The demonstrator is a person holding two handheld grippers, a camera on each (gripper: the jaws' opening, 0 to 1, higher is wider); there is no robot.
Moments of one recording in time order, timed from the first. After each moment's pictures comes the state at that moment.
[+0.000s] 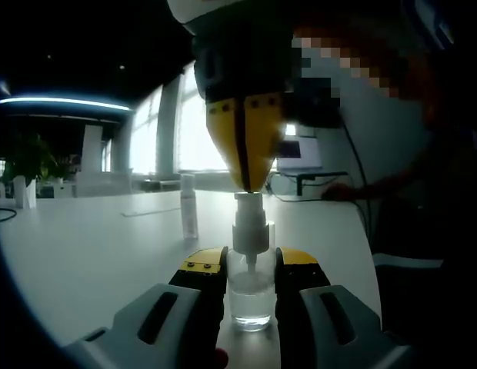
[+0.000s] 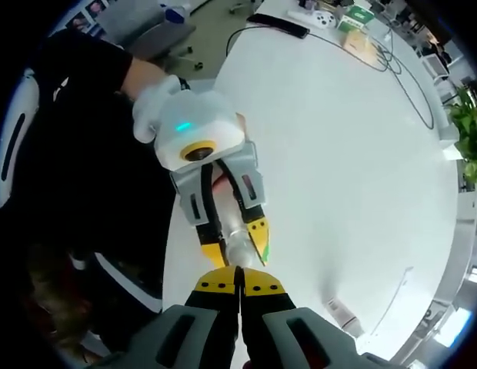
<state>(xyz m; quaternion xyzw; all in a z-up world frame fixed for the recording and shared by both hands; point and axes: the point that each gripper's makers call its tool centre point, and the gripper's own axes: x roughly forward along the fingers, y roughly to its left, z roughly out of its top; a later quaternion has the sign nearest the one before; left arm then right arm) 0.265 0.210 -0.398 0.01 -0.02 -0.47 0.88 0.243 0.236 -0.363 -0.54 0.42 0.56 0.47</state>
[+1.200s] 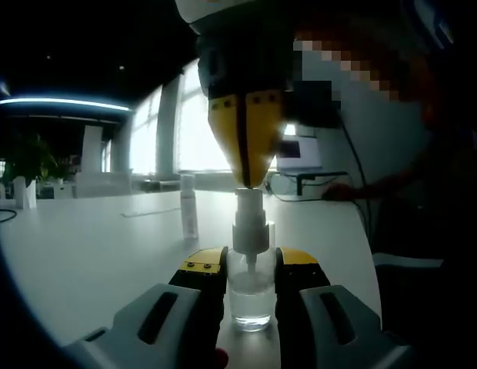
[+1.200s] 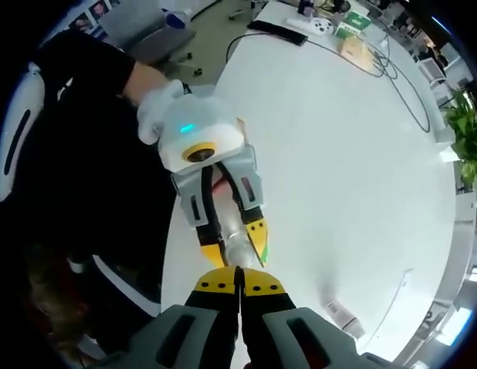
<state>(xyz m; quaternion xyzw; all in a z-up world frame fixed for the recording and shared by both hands) 0.265 0.210 -0.398 0.01 -0.02 -0.47 0.88 0.243 0.235 -0.361 -0.53 0.40 0.57 0.48</state>
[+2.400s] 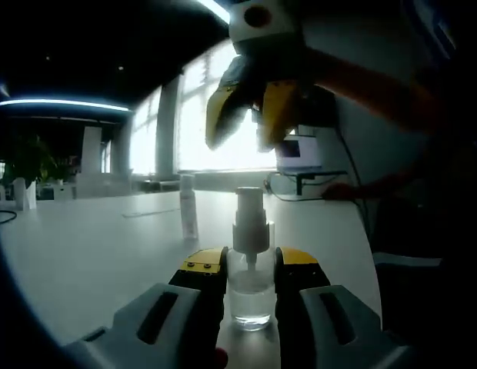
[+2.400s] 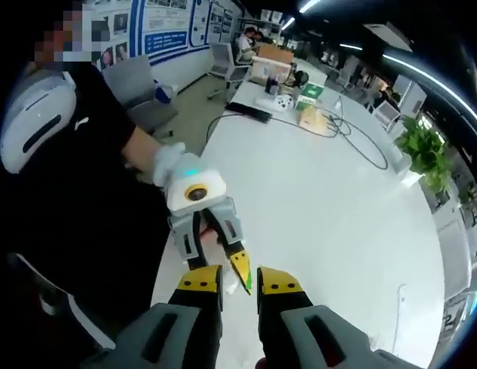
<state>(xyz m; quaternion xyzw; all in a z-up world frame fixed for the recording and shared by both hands) 0.266 0.210 -0.399 0.01 -0.02 -0.47 0.88 0.258 0.241 -0.327 -0.37 0.24 0.63 0.64</state>
